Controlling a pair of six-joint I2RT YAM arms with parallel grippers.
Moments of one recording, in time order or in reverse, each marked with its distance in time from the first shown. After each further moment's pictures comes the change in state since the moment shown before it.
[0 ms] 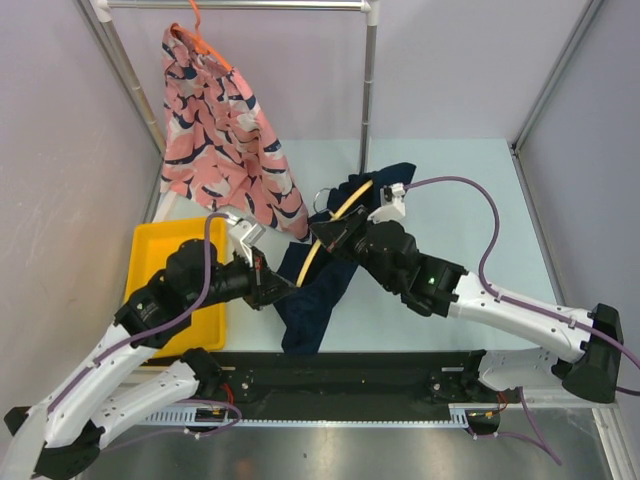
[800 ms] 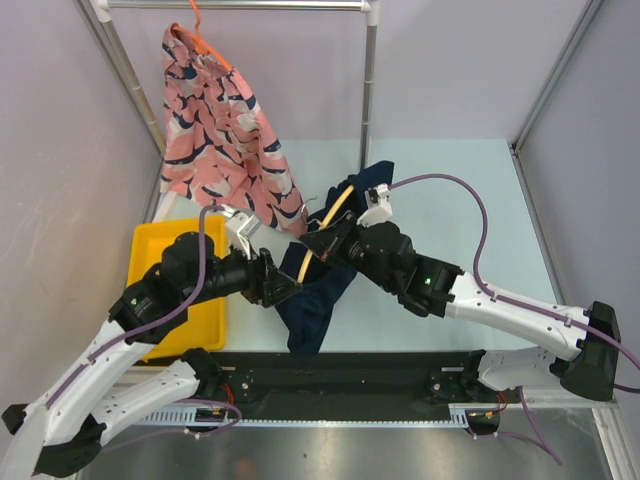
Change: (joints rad) left arm -0.001 0.032 0.073 -0.039 -0.028 -0.015; right arm 0.009 0.012 0.000 0.016 -0.119 -0.034
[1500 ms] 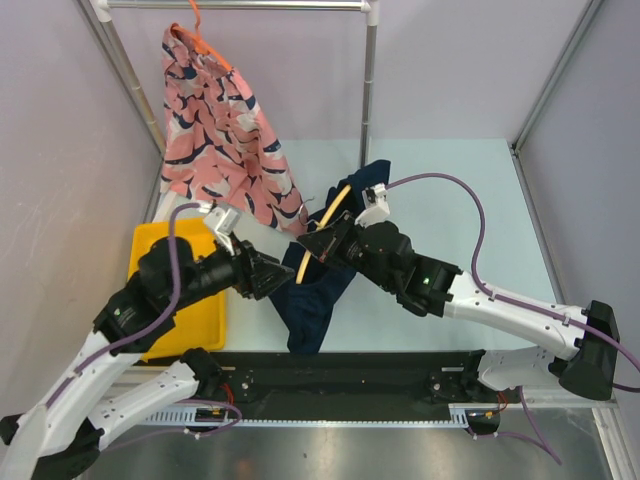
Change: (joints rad) left arm 0.000 -0.093 0.027 0.081 -0.081 -0.011; right arm -0.005 0.008 0.000 0.015 -0.023 -0.013
